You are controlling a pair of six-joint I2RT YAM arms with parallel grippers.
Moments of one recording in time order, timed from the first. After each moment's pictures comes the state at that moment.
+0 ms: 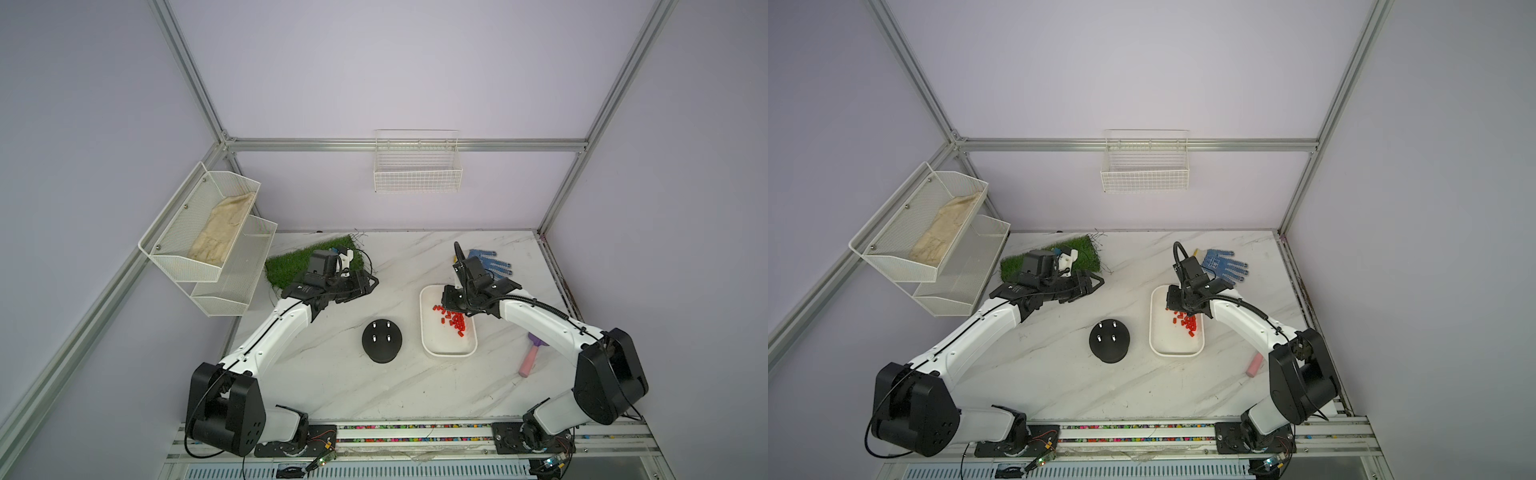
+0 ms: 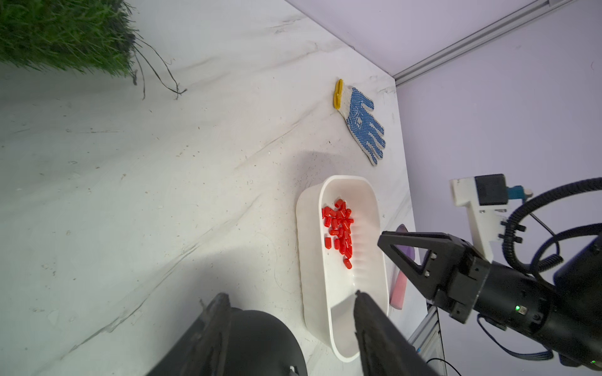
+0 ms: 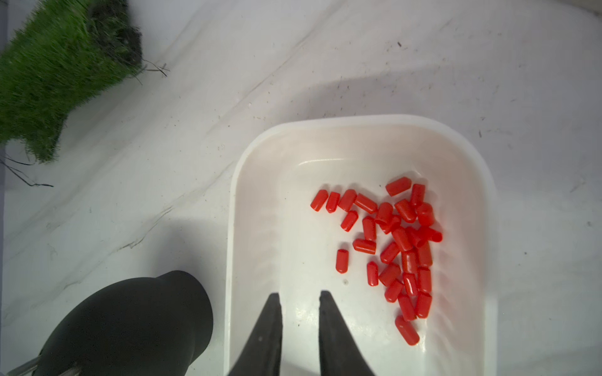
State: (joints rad) left arm -0.28 1.37 1.06 -0.39 0.44 -0.61; right arm 0.49 1.54 1.11 -0.55 -0.02 0.60
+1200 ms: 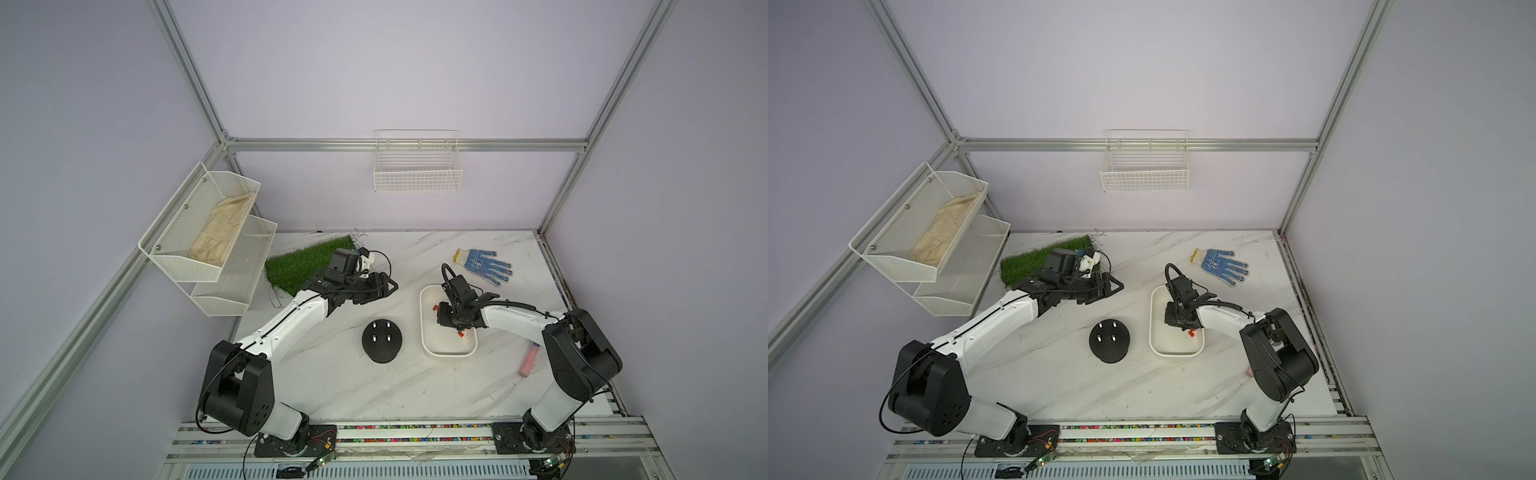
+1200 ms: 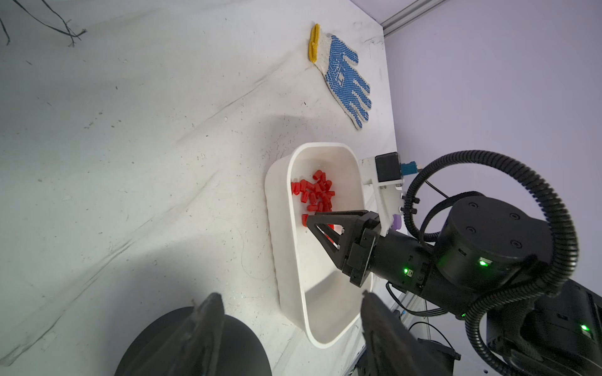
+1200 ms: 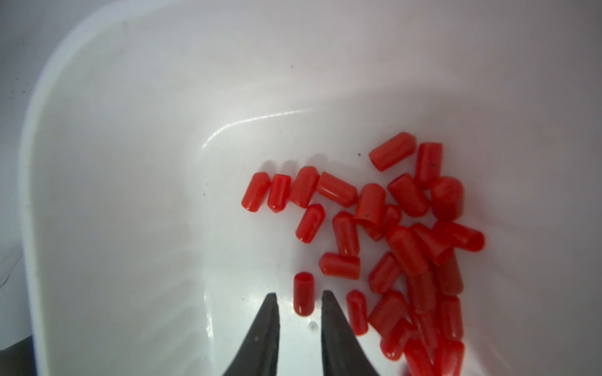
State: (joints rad) left arm -0.39 1.48 1.13 -0.39 0.48 -0.63; right arm 0.52 1.69 0.97 -0.37 0.06 0.66
